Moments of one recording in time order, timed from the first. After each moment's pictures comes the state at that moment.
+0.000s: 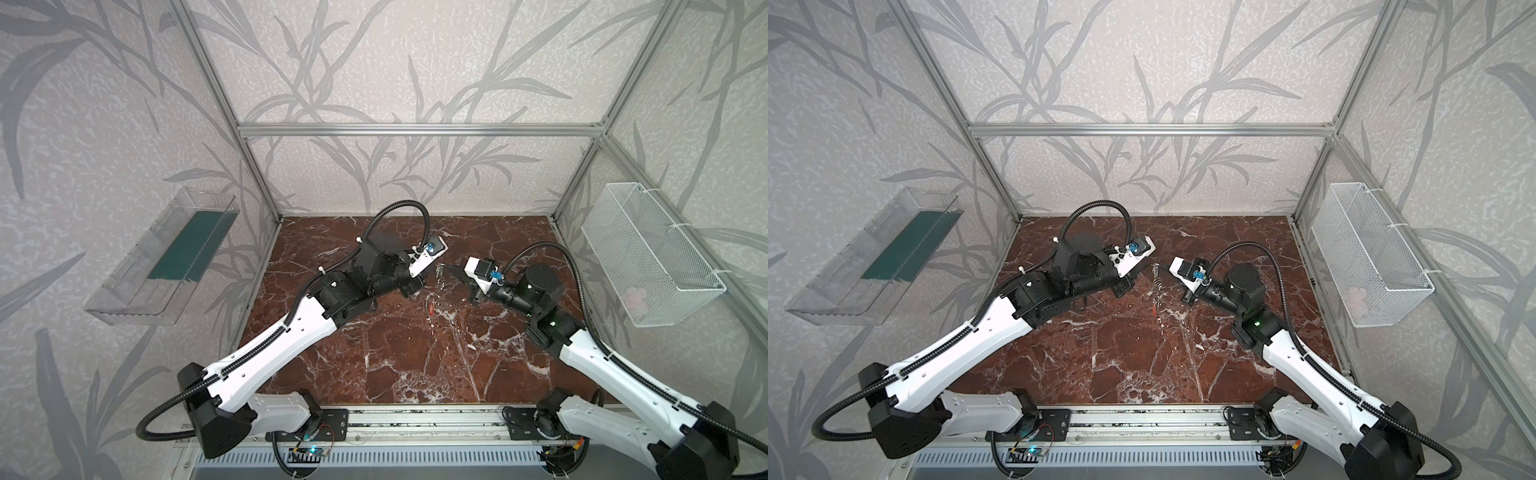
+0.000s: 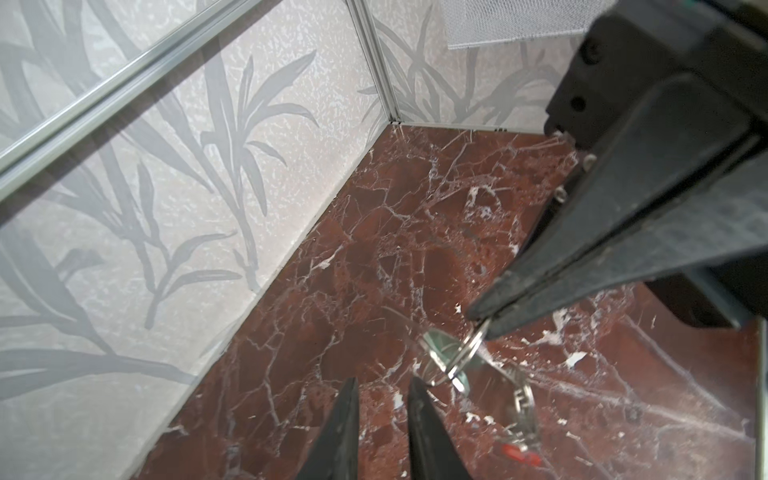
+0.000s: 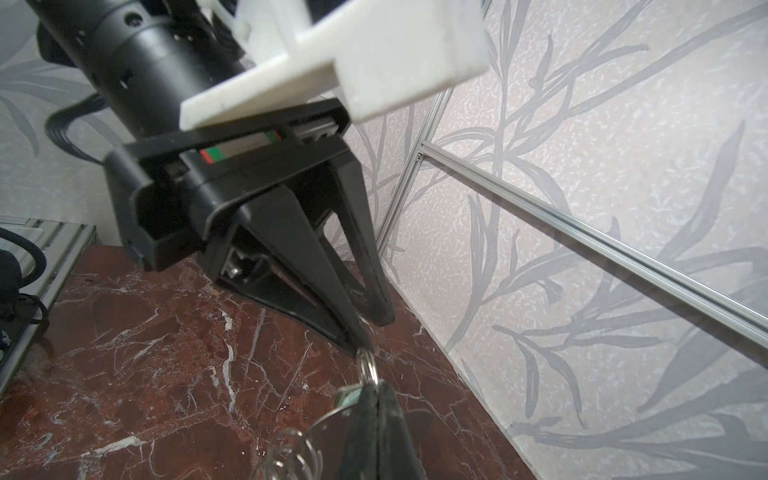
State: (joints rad) left arm -0.81 1.27 1.32 -0.46 0.02 0.34; right arm 0.58 1.01 0.76 0.32 -0.48 -0.34
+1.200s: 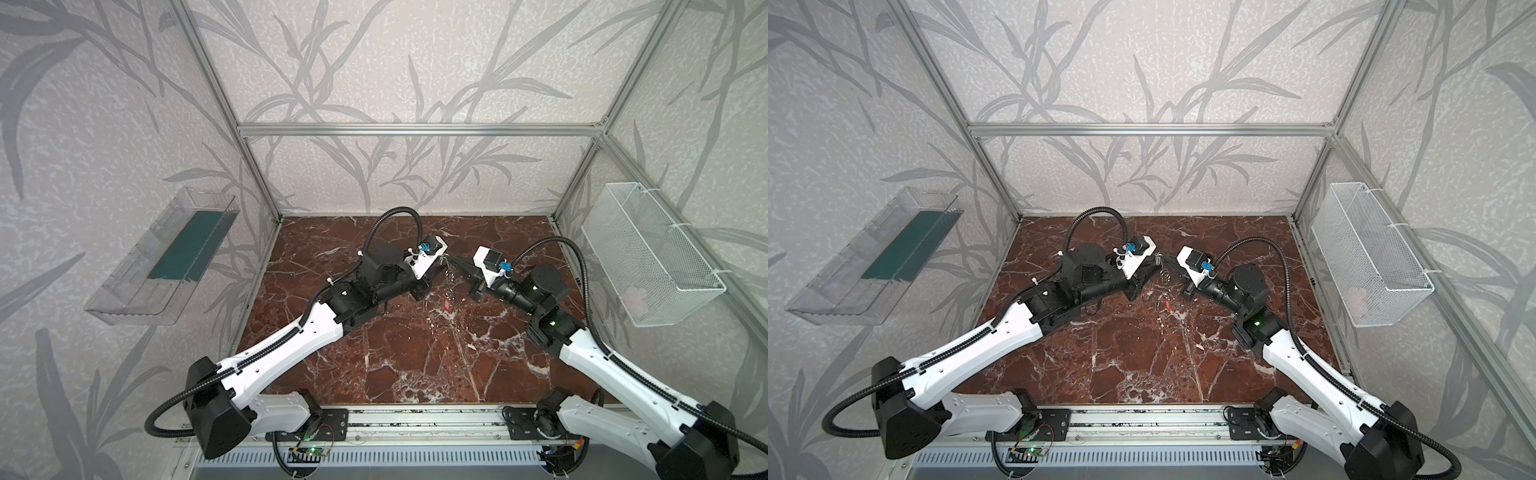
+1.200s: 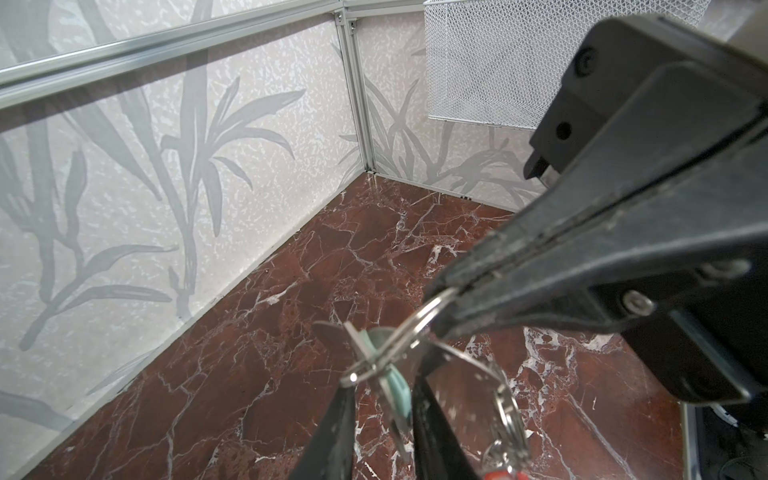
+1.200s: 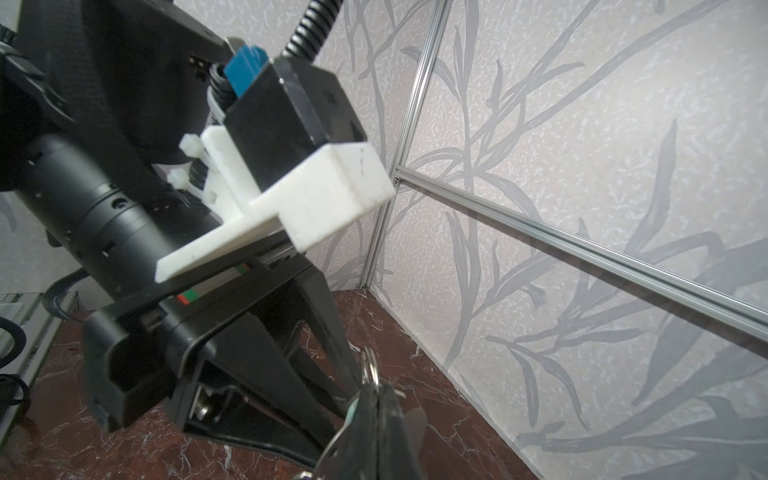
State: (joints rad) left arm -0.81 1.27 1.15 -0.15 0.12 0.16; right arm 0.58 1.01 0.76 0.41 -0.42 -0.20
